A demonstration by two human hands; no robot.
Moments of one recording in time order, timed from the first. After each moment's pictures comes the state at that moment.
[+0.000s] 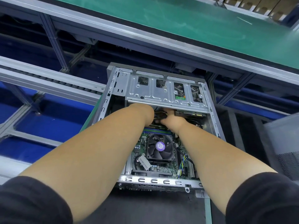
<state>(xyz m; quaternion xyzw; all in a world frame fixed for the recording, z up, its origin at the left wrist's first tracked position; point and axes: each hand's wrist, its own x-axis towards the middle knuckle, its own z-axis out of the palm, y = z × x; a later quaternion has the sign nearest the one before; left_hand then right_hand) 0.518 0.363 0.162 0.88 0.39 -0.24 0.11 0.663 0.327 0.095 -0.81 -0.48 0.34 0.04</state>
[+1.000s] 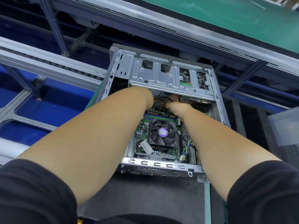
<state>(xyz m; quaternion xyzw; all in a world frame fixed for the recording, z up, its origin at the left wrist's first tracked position) 0.515 0.370 0.160 0.86 0.42 -0.28 0.11 0.668 0.328 0.092 -0.79 -0.36 0.47 0.16</state>
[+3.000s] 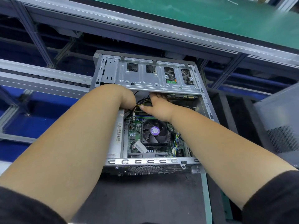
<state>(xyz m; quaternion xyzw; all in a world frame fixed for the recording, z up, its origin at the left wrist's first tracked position) 0.487 0.375 0.173 0.80 0.49 -0.25 0.23 0.627 0.302 0.133 -0.75 -0.60 0.28 0.02</state>
